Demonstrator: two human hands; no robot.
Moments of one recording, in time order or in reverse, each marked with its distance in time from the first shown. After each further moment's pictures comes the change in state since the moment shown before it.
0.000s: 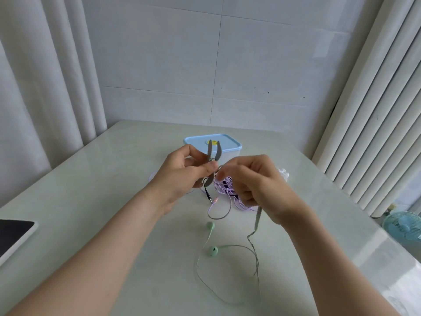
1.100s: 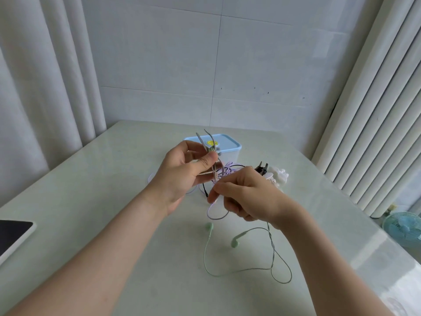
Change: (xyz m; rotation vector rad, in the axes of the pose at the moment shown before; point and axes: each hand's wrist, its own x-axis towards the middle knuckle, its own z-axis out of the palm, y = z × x) left_hand 0.001 0.002 0.008 -0.245 0.001 0.068; right_hand 0.001 0.004 0.004 -0.224 -0.160 0.210
